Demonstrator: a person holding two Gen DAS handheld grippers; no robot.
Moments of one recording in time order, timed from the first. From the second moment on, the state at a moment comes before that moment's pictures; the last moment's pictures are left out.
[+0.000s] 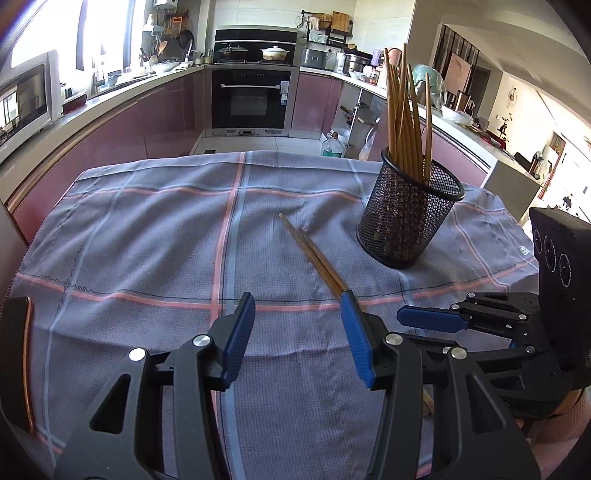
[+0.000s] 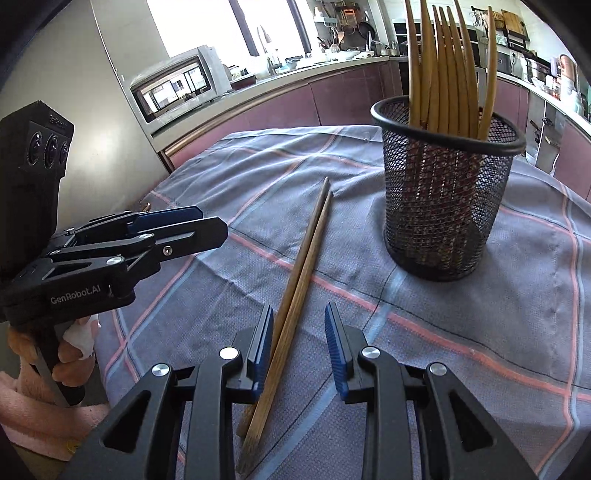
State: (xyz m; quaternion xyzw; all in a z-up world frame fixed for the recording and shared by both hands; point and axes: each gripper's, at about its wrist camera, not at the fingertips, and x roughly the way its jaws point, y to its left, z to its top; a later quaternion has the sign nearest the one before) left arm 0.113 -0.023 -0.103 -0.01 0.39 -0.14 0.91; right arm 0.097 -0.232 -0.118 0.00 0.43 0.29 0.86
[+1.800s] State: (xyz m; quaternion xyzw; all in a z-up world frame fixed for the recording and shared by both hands) left arm 0.126 -0.051 -0.141 0.02 0.46 -0.20 0.86; right arm 0.123 -0.218 -0.124 -0.01 0.43 0.27 0.86
